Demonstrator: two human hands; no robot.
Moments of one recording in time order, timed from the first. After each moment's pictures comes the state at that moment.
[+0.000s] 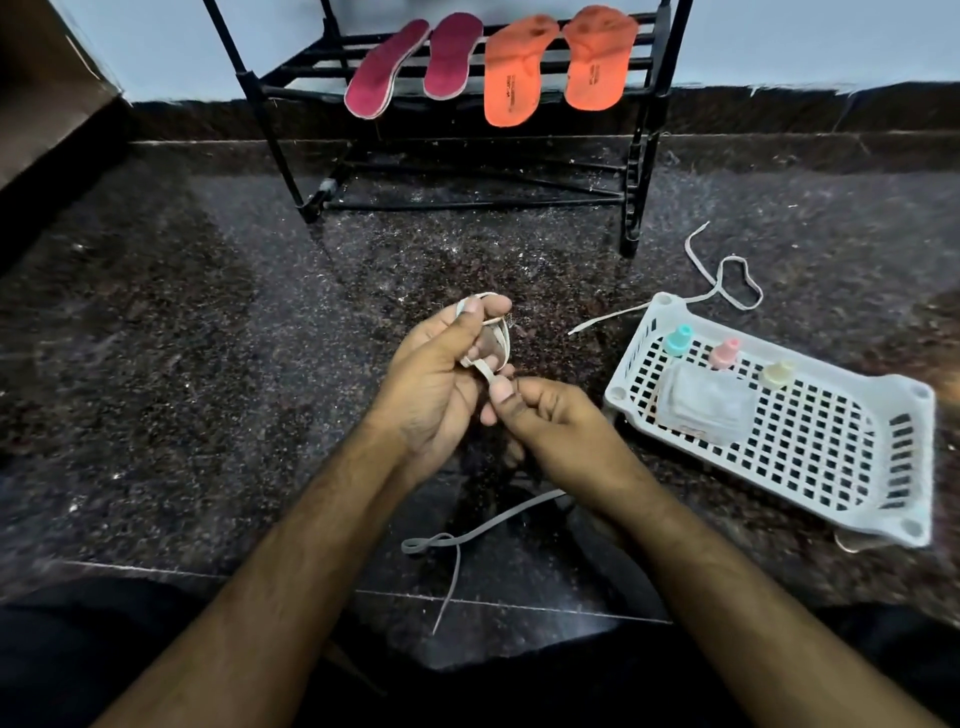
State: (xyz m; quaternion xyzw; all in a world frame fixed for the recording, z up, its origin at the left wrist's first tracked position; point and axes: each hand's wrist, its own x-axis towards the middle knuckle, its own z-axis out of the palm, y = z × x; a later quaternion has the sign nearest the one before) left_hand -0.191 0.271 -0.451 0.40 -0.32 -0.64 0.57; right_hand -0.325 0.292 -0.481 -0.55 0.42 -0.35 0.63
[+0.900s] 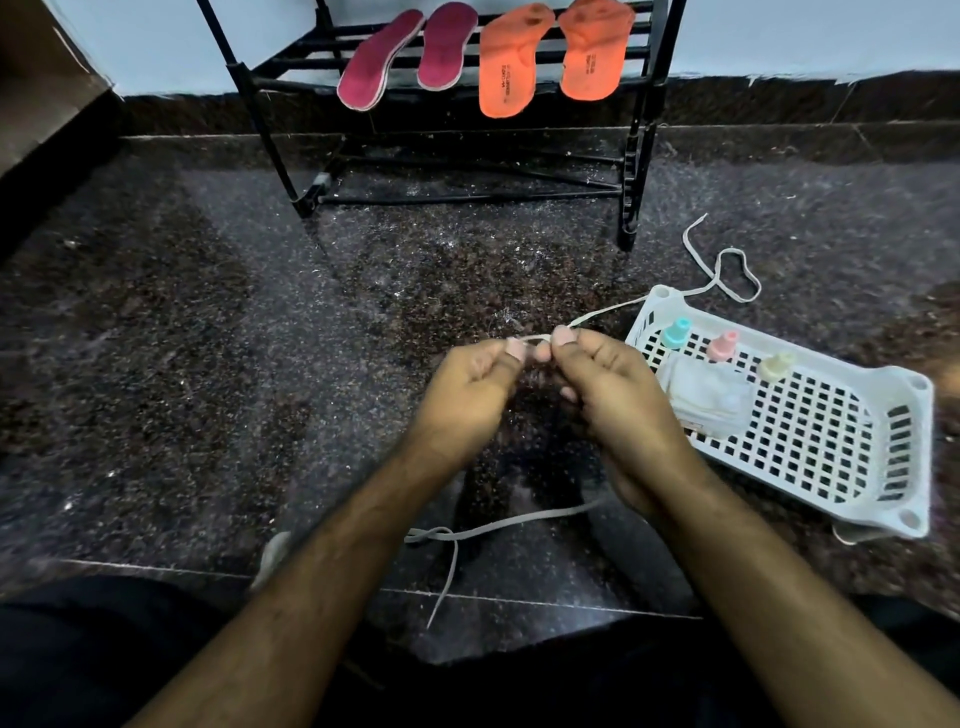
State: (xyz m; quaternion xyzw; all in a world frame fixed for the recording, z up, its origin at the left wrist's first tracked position) left_hand -0.202 0.276 -0.479 0.58 -0.55 -0.46 0.38; right_hand -0.347 0.278 -0.461 -0.46 0.48 -0.45 0.60
